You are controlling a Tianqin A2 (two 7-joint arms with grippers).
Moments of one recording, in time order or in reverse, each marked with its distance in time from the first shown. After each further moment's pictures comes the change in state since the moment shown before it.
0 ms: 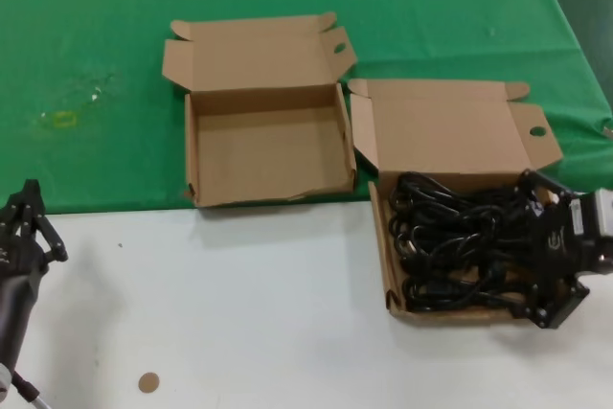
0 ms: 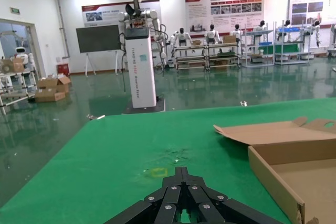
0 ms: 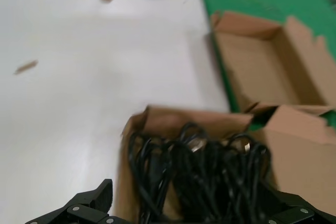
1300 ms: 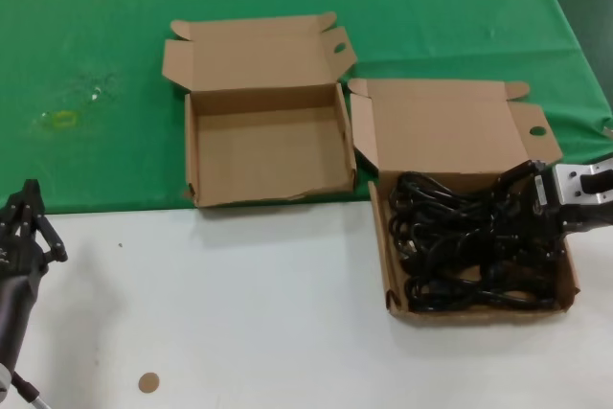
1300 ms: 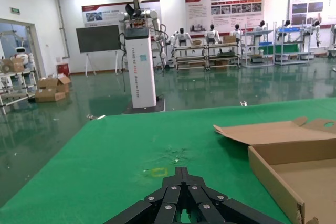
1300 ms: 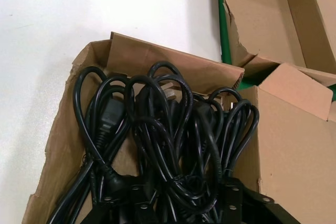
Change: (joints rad) left arm 0.000 0.000 0.000 0.000 0.000 0.000 0.000; right arm 0.260 -0.296 -0.002 -0.408 -0.328 -0.172 -0.213
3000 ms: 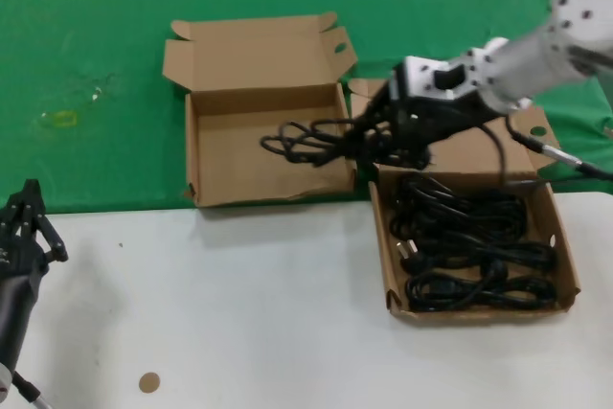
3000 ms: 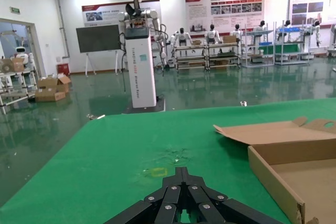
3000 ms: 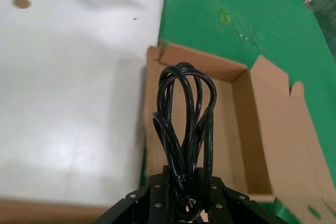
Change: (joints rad) left arm 0.000 0.000 0.000 0.000 0.000 0.000 0.000; right arm 0.341 -0.356 -0.091 -0.205 -0.140 -0.040 0.154
